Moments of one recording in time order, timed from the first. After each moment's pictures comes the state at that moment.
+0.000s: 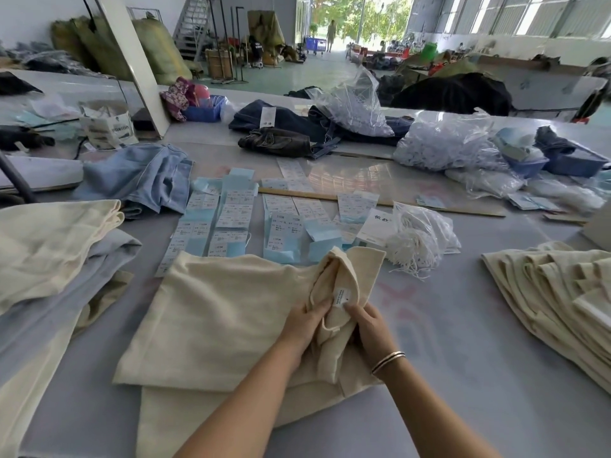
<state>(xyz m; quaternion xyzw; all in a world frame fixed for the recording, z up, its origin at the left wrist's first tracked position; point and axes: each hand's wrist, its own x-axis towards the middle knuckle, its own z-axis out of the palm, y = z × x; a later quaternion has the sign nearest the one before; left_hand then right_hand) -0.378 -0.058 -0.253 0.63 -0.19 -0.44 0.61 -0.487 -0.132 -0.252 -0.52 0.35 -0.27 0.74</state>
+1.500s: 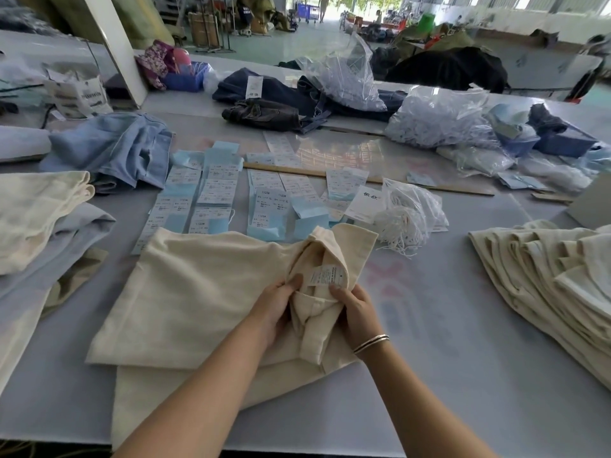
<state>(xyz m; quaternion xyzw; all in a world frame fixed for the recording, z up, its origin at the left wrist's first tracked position) -0.362 -0.058 -0.270 0.55 -0.09 -0.53 0.64 -0.492 -0.127 -0.253 -0.48 0.32 -0.31 0.76</state>
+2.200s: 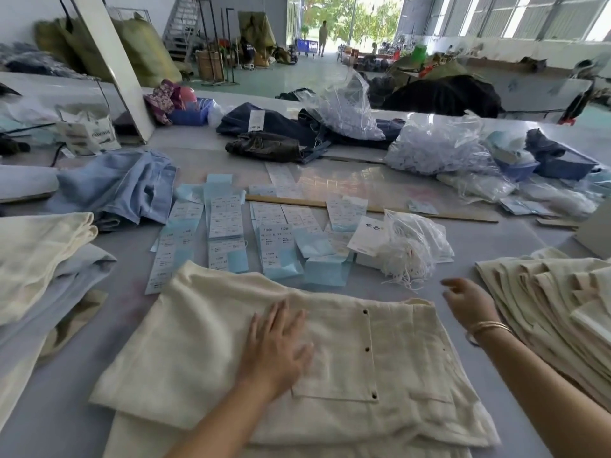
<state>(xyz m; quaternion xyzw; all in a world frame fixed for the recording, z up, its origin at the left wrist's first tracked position) -0.351 -0.046 -0.294 0.85 -0.52 -0.05 0.09 -0.584 -0.283 -0.204 -0.75 0.59 -0.21 0.22</state>
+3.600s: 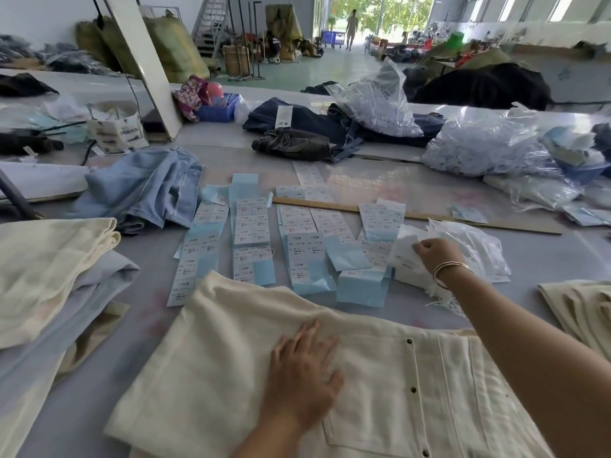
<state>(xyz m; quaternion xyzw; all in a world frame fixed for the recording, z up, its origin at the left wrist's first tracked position) -0.347 -0.048 -0.276 0.84 -0.50 -0.03 0.18 -0.425 -0.352 -0.196 -0.81 0.52 -0.17 0.21</state>
